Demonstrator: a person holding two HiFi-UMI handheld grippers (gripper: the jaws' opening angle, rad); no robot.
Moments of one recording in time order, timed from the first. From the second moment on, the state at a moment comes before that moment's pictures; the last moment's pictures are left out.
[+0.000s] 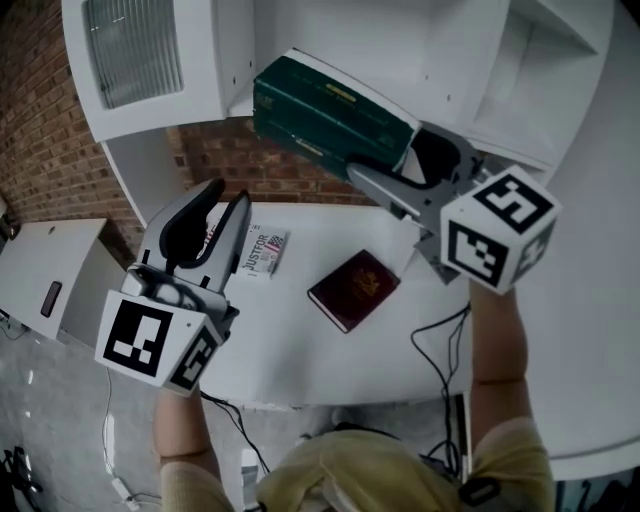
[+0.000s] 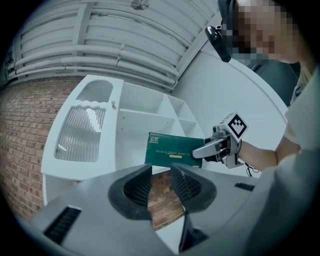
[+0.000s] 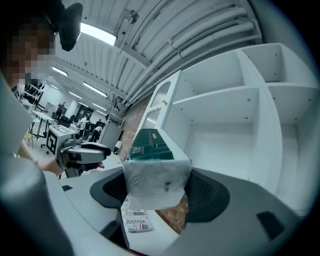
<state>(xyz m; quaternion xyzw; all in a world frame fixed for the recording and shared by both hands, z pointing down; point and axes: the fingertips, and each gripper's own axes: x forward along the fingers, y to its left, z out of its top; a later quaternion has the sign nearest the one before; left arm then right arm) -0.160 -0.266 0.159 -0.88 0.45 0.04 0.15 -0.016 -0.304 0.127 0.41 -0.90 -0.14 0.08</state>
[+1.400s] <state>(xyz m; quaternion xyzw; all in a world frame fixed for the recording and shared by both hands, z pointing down) -0.116 -0.394 0.115 -0.88 0.45 0.02 0.18 0.029 -0.483 0.088 0.47 -0.86 -0.06 0.18</state>
